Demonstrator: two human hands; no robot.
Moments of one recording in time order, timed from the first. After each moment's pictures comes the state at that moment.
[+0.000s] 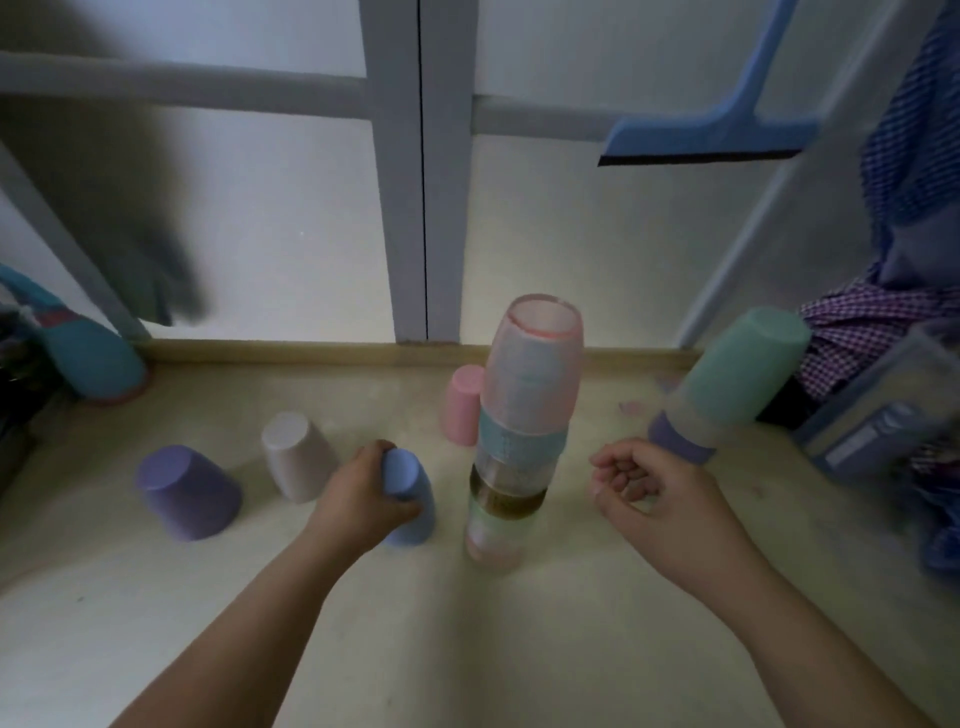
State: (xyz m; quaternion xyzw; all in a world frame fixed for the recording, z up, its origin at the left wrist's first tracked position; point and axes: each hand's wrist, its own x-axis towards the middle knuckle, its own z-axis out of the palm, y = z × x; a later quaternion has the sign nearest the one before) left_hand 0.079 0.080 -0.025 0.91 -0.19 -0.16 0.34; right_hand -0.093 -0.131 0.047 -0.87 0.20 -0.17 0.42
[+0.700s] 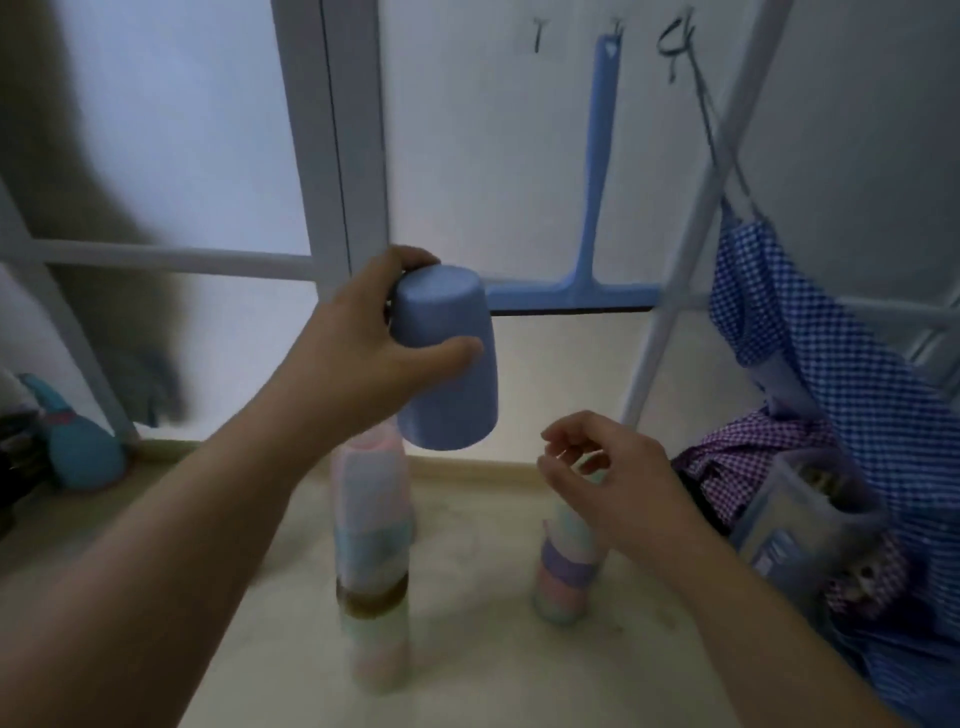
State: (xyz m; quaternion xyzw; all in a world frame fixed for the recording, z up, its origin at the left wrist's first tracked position) left_hand -0.022 -0.052 0.256 0.80 -0.33 0.09 0.50; right_hand -0.117 -0.241 0.165 -0.88 0.07 -0.23 0.40
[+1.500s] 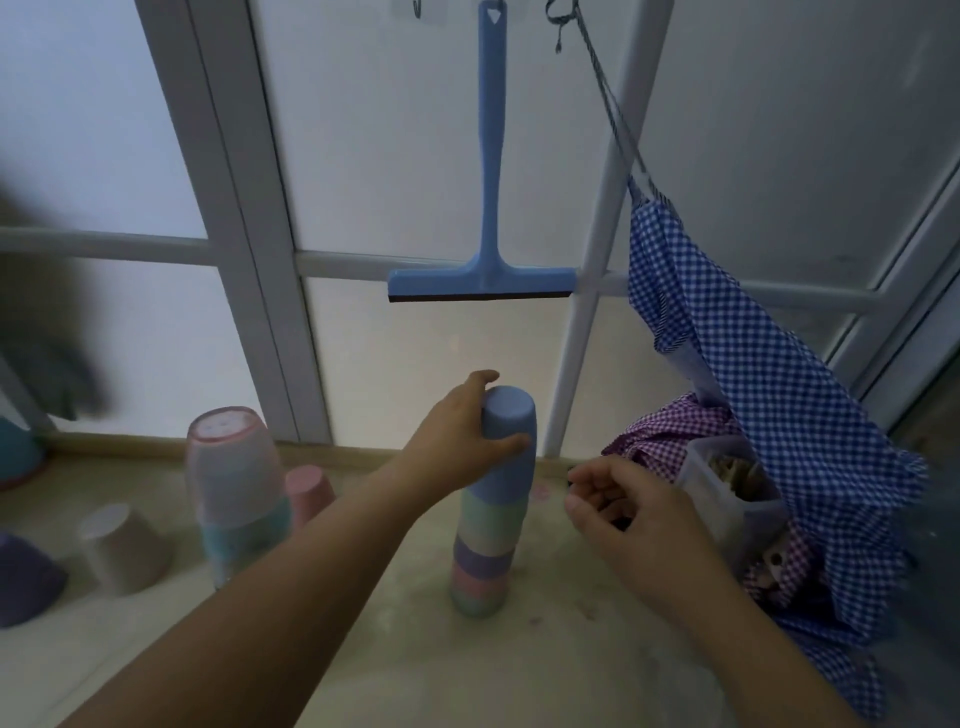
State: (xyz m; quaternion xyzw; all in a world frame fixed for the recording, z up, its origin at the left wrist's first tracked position) left_hand -0.032 -0.225 0.147 0.86 -0.33 -0.05 0.39; right_hand -0.188 -0.343 0.138 -0.88 0.12 -0.22 0.41
